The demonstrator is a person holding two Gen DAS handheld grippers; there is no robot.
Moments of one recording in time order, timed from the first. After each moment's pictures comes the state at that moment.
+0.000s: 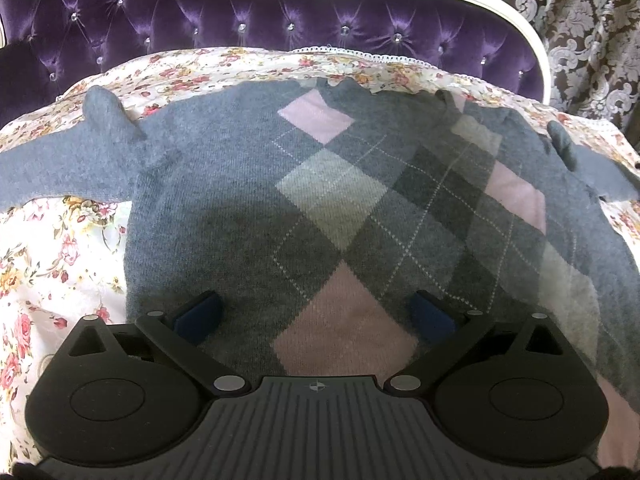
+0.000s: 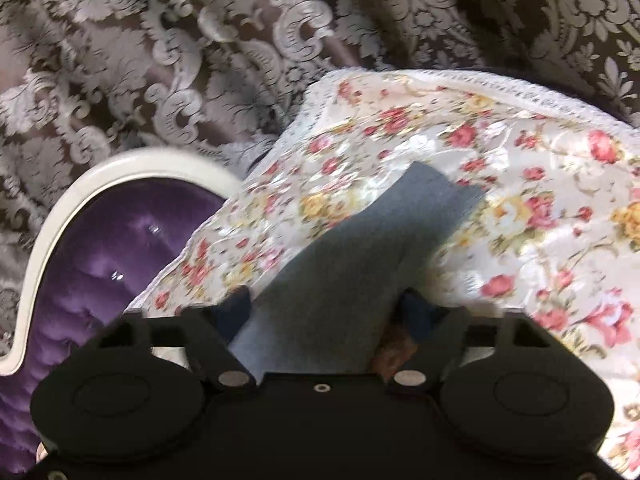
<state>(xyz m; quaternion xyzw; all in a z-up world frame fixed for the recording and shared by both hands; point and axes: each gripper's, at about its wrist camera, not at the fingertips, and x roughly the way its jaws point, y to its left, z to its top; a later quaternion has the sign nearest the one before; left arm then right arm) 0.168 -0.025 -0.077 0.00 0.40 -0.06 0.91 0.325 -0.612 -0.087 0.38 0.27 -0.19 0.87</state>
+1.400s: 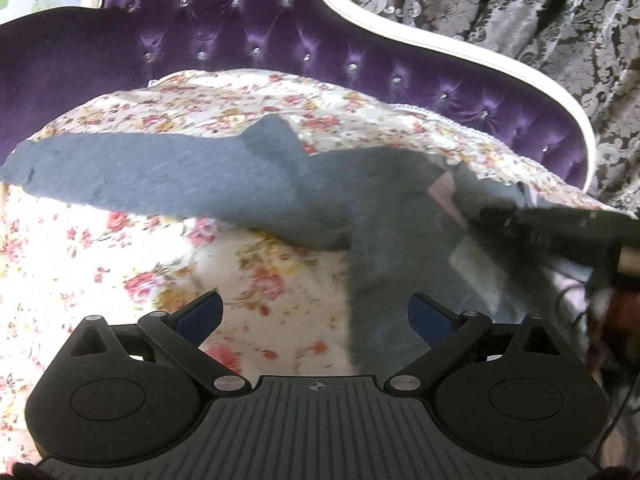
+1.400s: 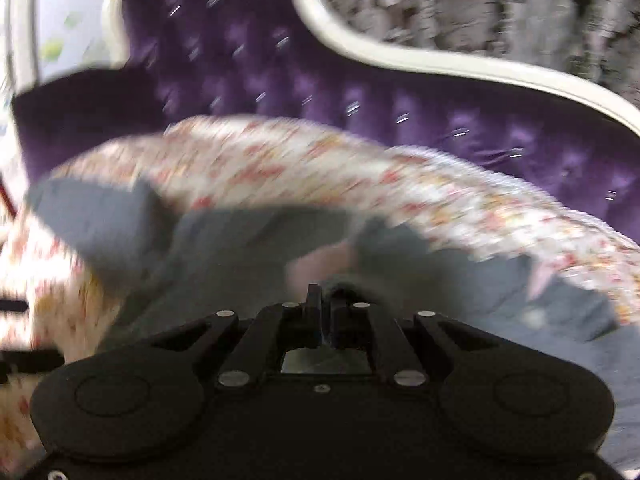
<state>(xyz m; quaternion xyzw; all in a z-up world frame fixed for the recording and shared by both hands) 0.160 0.107 -0.033 -0.09 0.38 -0.01 0.92 0.344 -0.082 -0.041 -0.09 0.32 0.21 0.92</state>
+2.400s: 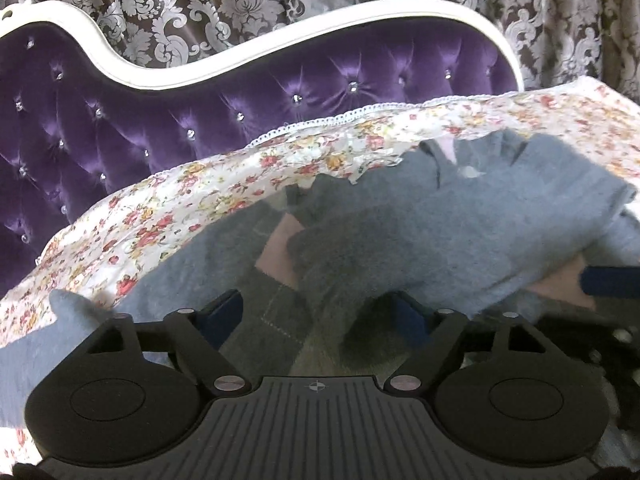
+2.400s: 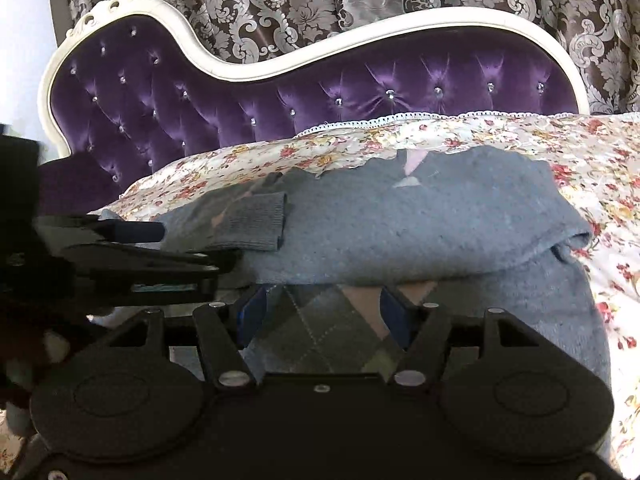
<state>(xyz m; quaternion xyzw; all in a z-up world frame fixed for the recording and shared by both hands) 0.243 -0.058 -0.052 0.16 0.31 -0.09 0.93 0.262 -0.186 -0.063 0.10 0.30 0.11 0.94</state>
